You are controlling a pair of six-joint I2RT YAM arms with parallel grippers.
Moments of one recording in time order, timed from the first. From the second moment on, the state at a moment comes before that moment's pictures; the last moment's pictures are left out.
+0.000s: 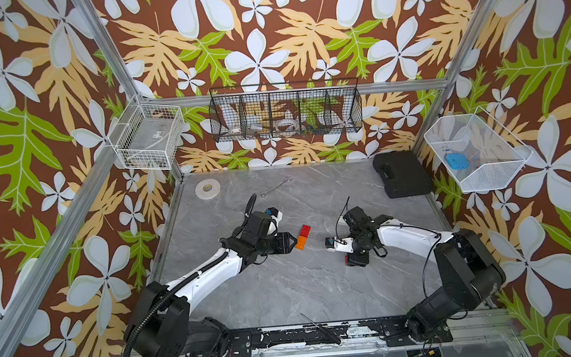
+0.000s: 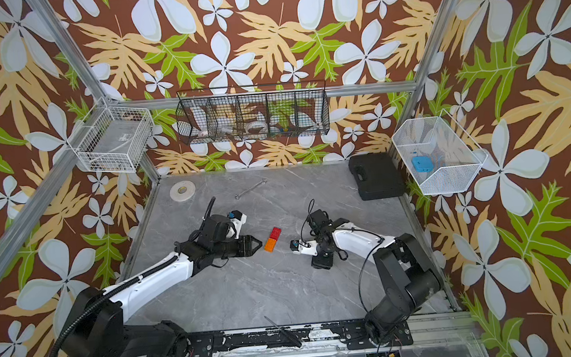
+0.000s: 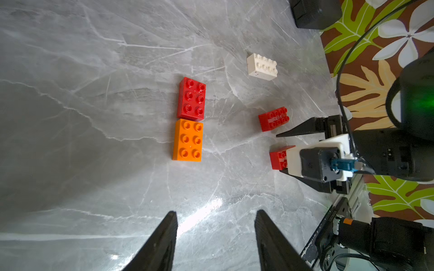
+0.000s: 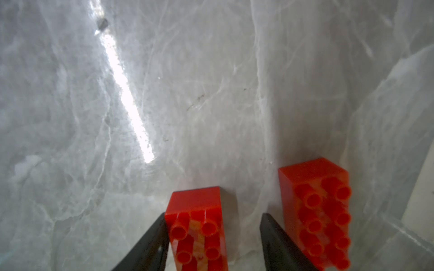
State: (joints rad) left arm -0.56 1.34 0.78 -0.21 0.32 -0.54; right arm 0.46 1.59 0.88 -0.68 -0.12 -0.86
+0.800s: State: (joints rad) left arm -0.56 1.35 0.77 -0.21 0.31 -0.54; right arm 0.46 1.60 0.88 -0.68 -0.12 -0.85
